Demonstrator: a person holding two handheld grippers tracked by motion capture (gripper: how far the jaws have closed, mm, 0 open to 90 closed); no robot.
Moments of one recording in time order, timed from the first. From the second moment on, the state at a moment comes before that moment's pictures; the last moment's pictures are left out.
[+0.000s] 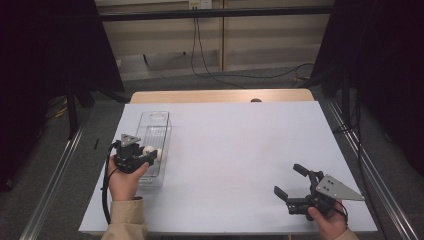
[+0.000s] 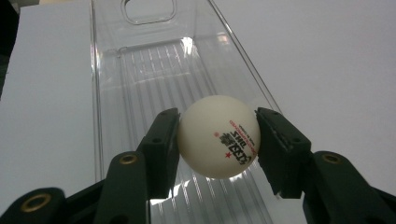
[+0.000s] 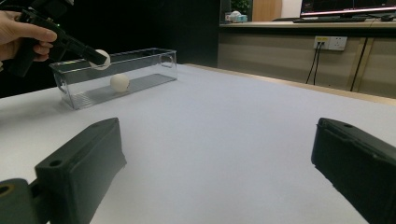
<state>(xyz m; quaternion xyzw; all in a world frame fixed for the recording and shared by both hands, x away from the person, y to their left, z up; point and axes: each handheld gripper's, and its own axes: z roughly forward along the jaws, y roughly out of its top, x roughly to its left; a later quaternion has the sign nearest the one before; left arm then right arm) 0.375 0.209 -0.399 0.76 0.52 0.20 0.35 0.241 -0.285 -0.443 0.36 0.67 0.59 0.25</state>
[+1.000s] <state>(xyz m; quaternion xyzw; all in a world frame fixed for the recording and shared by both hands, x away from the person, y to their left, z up) 0.379 0.207 -0.406 0.75 0.53 0.21 0.34 0.240 -0.287 -0.444 0.36 0.67 0.59 0.25</state>
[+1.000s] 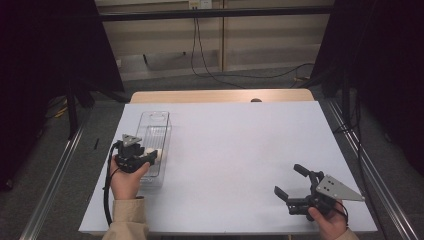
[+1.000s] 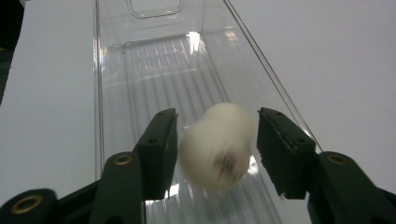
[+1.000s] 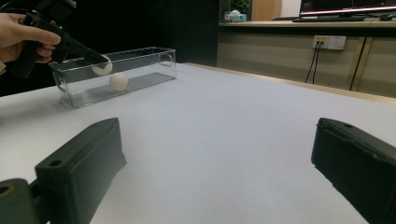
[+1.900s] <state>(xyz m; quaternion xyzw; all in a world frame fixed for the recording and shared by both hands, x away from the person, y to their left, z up) 0.378 0.202 -0.400 0.74 0.53 0.22 0.36 0.238 -0.292 -0.444 0.37 0.67 0.59 0.26</state>
